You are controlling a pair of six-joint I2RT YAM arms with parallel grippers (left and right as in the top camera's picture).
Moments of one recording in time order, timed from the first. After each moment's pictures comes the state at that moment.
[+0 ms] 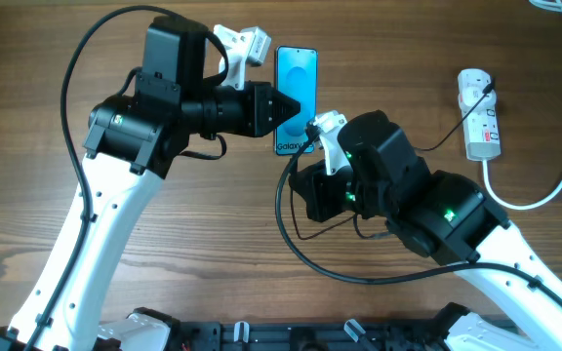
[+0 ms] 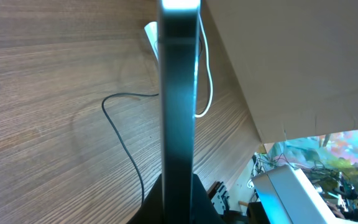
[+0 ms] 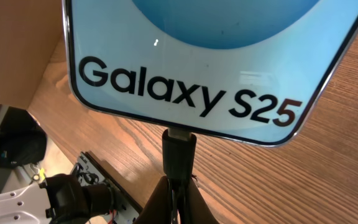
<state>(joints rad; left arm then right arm) -0.36 1.45 1.57 -0.86 0.70 -0.38 0.74 1.23 1.28 -0.84 -0.26 0.46</state>
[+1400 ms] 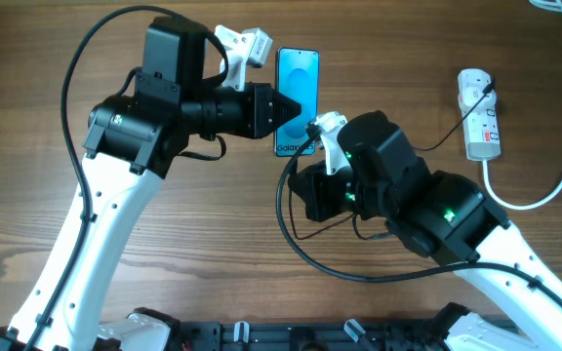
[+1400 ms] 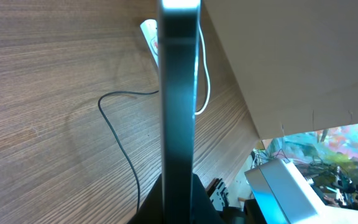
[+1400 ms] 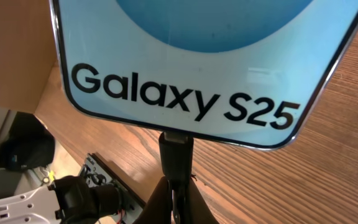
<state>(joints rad) -0.36 1.45 1.57 -0.87 0.72 -0.35 0.74 1.23 1.28 -0.84 -0.27 0.51</state>
